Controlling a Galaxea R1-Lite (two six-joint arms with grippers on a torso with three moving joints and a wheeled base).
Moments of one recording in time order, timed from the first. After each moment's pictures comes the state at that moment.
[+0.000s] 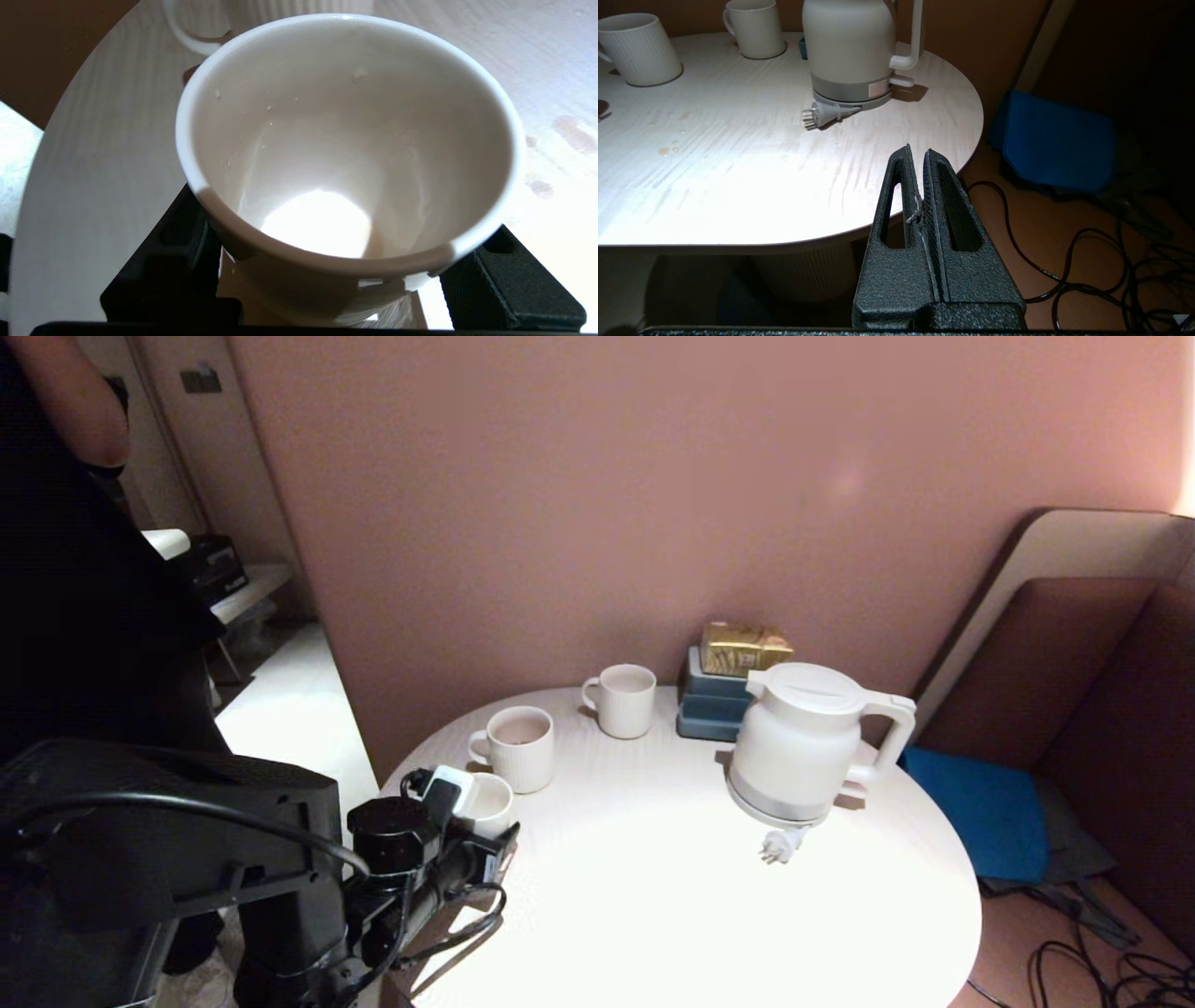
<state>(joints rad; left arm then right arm) -0.44 2.30 -0.54 -1.52 0.13 0.08 0.00 0.00 0.00 0.00 -0.01 0.02</state>
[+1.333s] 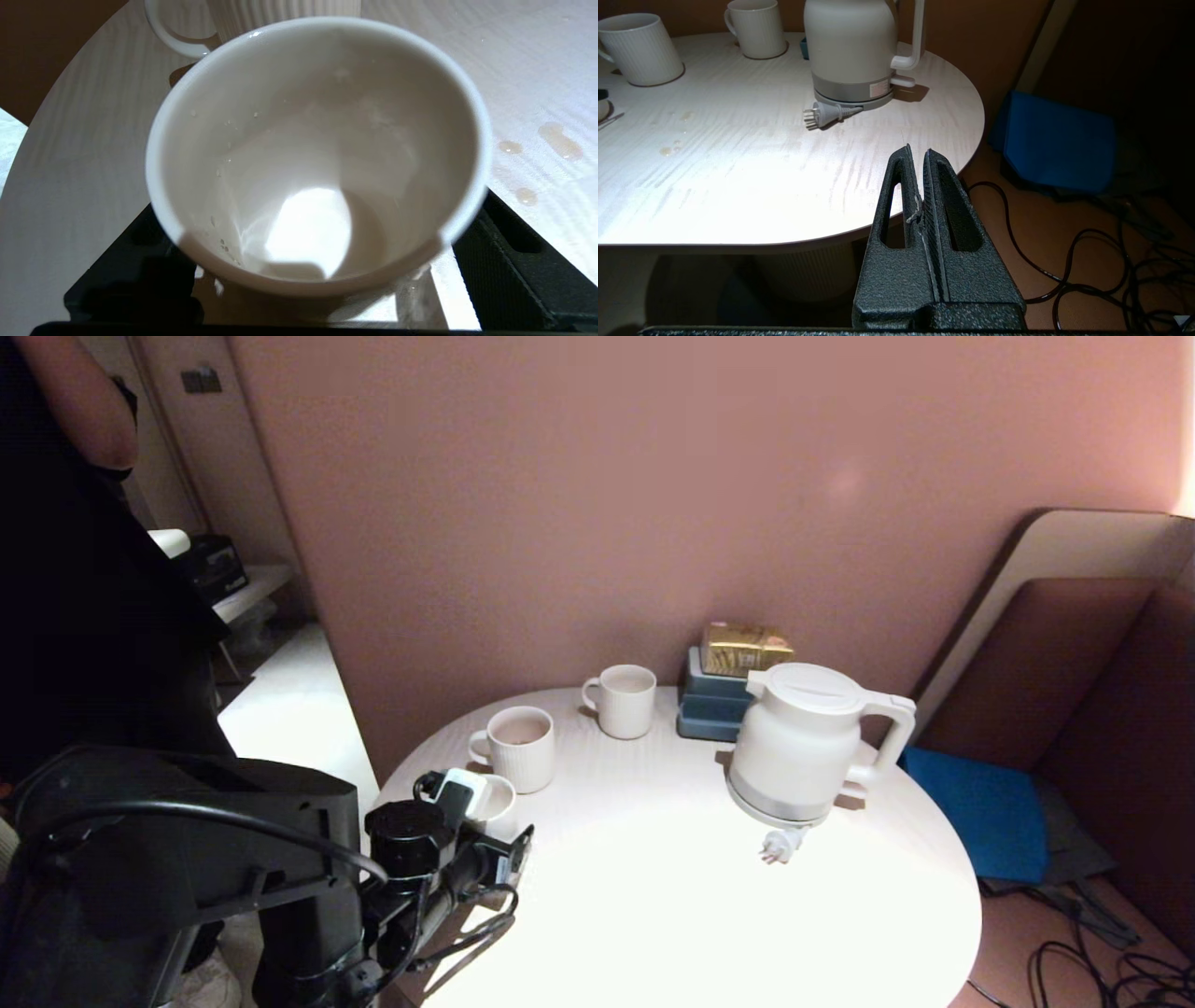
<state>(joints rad) -0.48 2.32 -0.56 -1.52 0.15 0.06 0.00 0.00 0.00 0.00 -0.01 0.02</state>
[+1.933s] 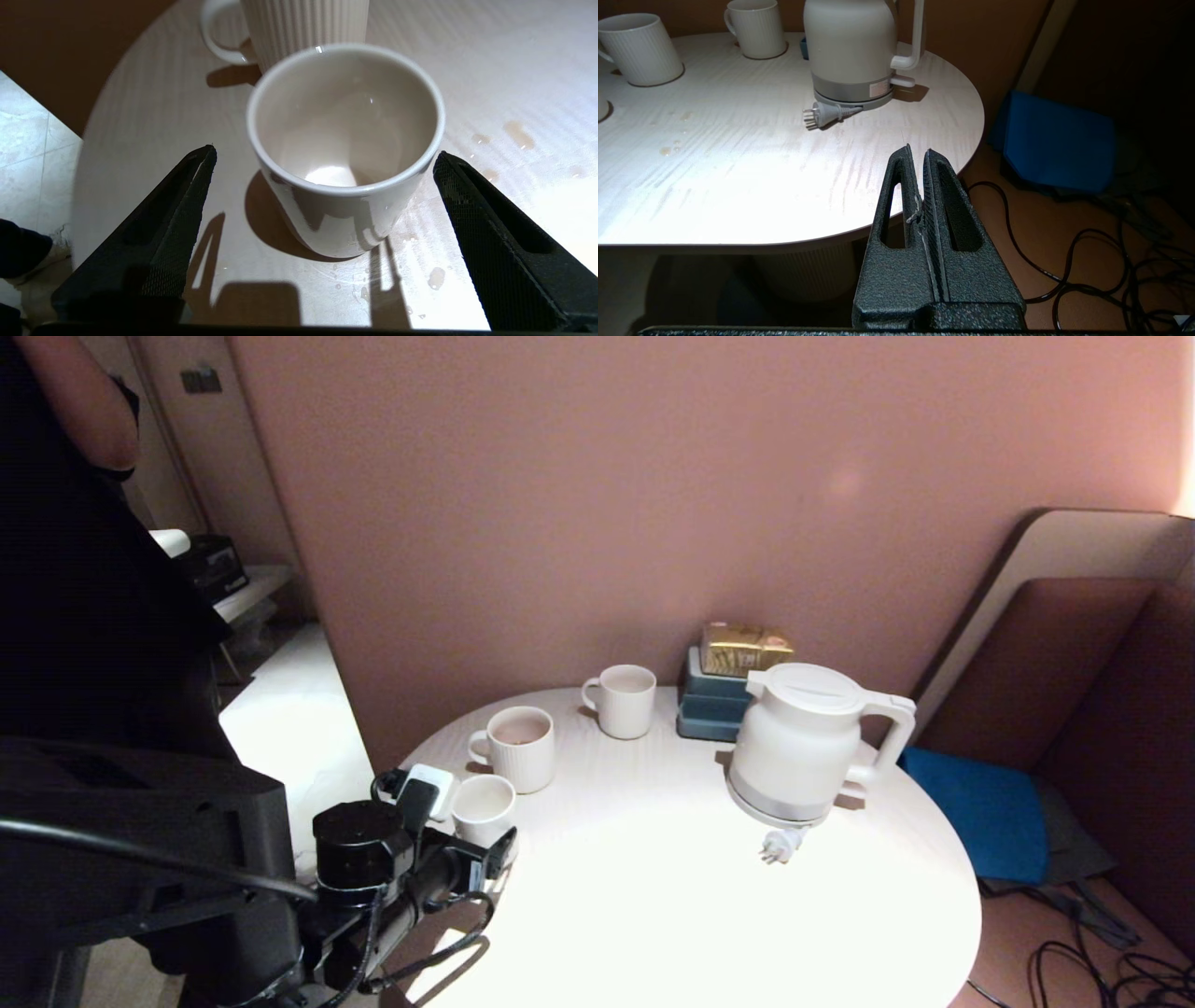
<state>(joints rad) -0.46 2.15 -0.40 -1.52 0.15 0.05 0.00 0.00 0.00 0.00 -0.02 0.02</state>
